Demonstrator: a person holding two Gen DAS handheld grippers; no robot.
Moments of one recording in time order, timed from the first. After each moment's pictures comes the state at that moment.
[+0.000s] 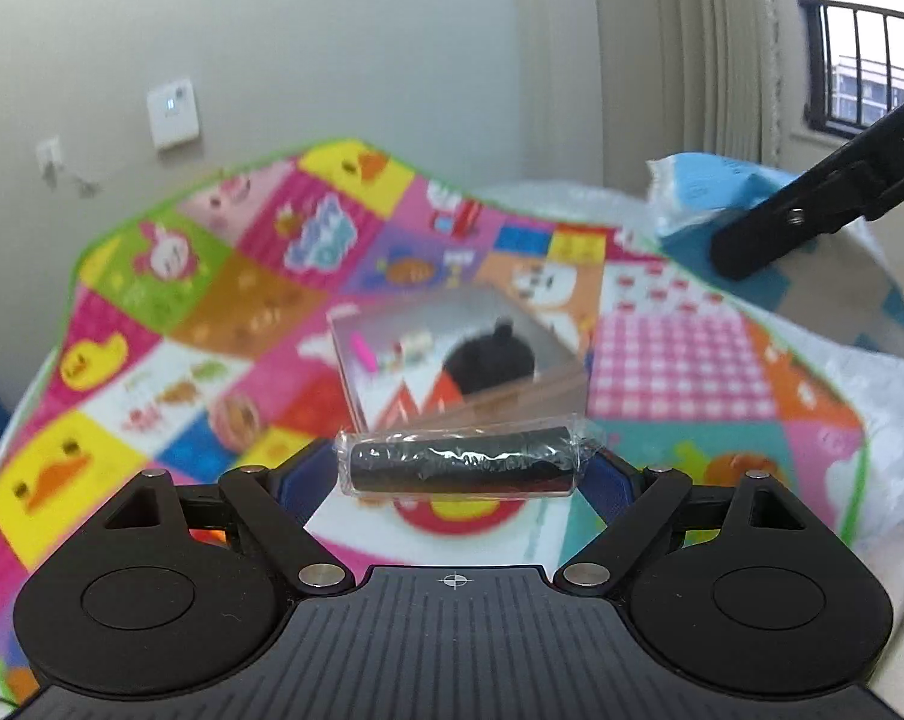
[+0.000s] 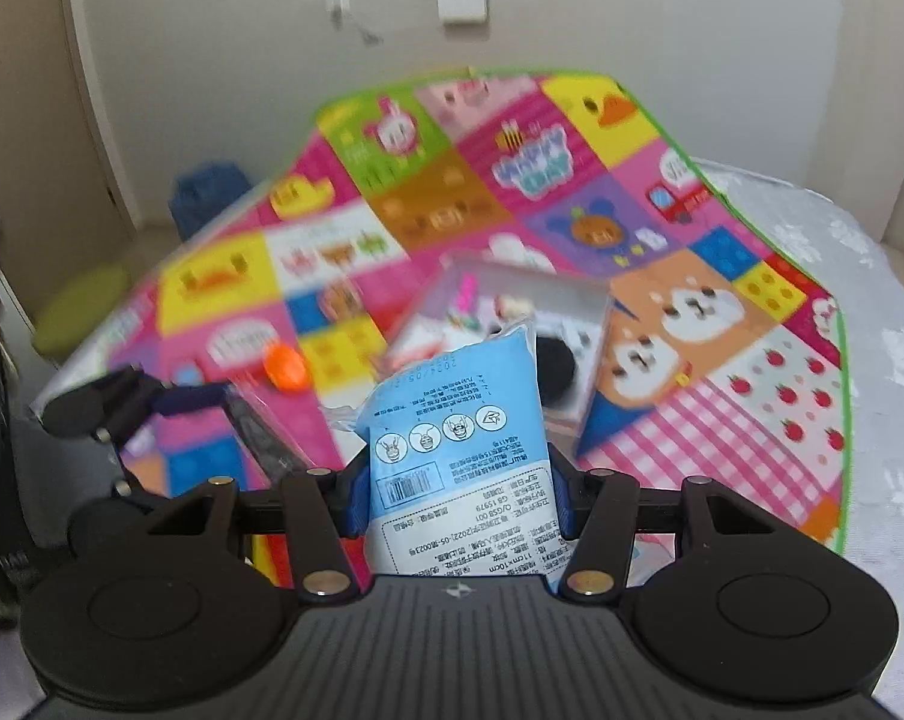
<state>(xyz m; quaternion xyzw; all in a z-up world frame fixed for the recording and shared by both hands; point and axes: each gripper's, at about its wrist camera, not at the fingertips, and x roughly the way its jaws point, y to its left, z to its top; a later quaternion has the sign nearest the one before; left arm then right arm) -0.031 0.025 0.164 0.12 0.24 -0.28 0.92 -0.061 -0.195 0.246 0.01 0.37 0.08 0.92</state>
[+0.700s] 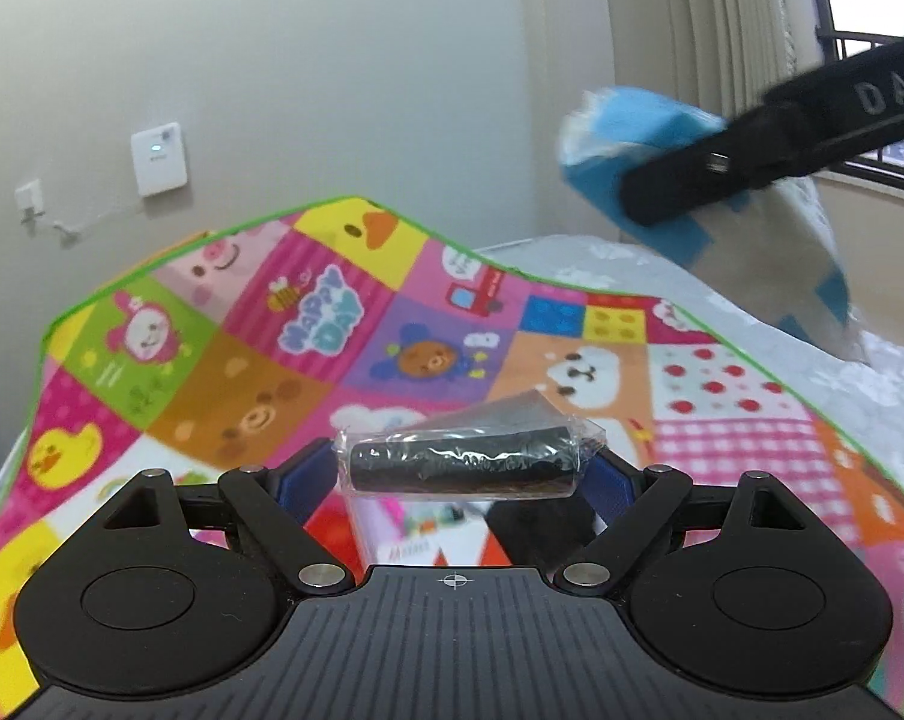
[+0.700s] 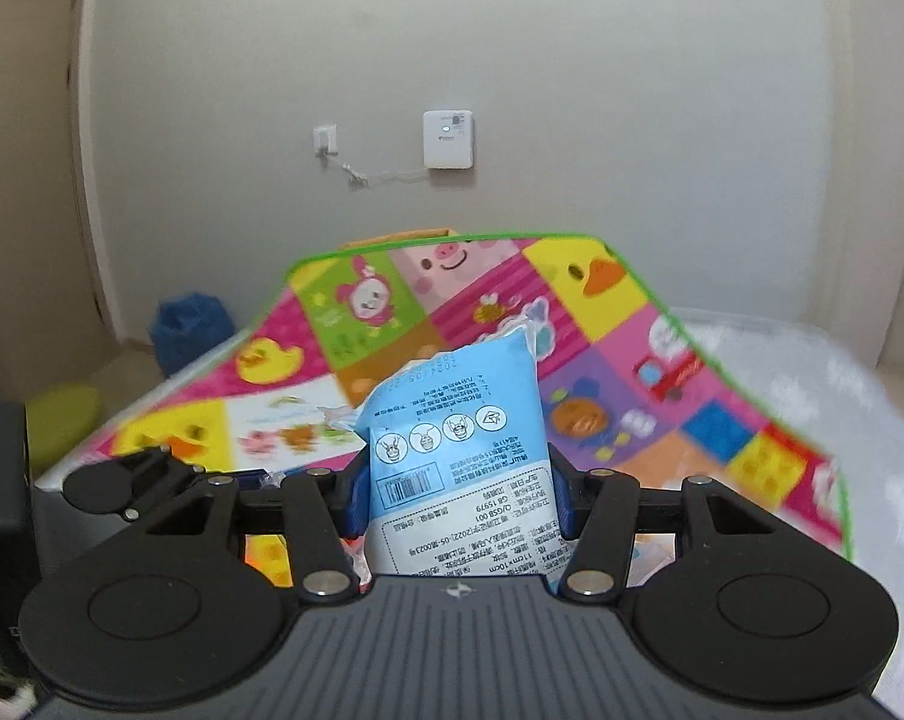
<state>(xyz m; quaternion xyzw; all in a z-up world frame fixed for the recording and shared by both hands) 0.117 -0.034 0.146 0.11 0.20 -0.29 0.93 0.060 -0.207 0.255 -0.04 0.24 0.06 0.97</state>
